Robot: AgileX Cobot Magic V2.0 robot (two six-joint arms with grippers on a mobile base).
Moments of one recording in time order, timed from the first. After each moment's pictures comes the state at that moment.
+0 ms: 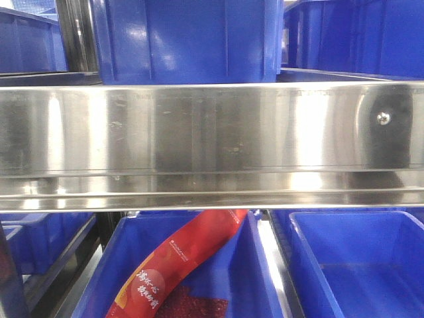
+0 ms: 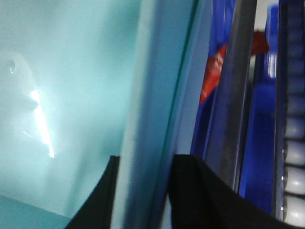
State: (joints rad) left arm -0.42 1.28 -1.44 -0.05 0.94 -0.18; right arm 0.32 1.40 -1.58 0.26 1.03 0.07
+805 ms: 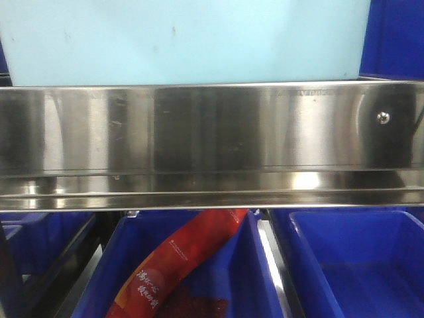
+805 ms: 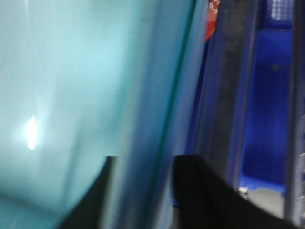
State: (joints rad) left arm -0.42 1.37 -1.31 0.02 0.86 -0.17; right arm 0.33 1.48 -1.42 0.26 0.91 0.07
